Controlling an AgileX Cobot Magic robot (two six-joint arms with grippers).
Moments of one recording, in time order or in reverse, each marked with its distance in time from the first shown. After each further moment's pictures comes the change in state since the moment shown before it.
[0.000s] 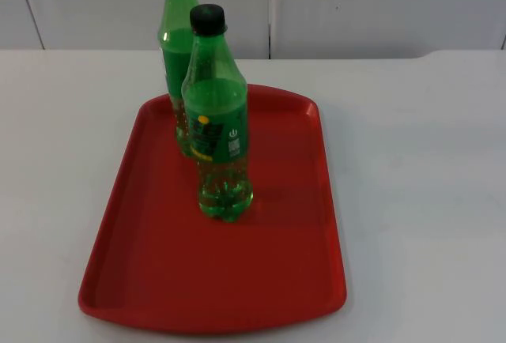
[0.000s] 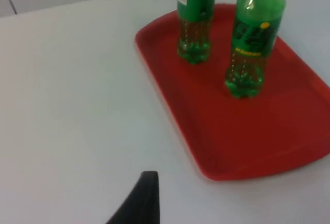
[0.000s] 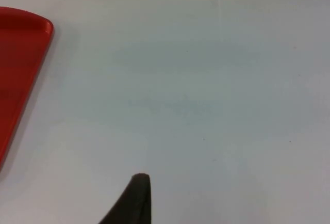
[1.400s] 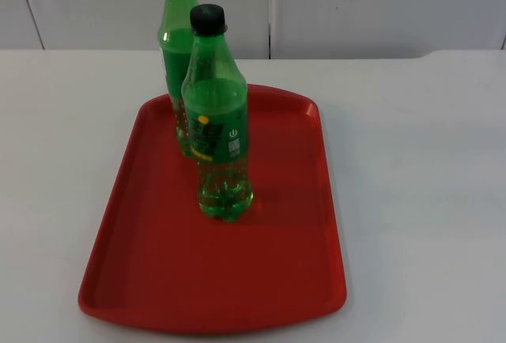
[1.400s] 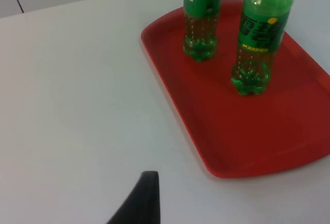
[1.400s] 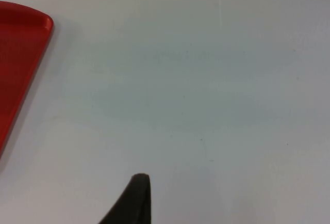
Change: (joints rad) right arm 0.000 0.000 0.000 0.000 0.000 -0.029; left arm 0.000 0.000 0.002 0.009 0.004 0.017
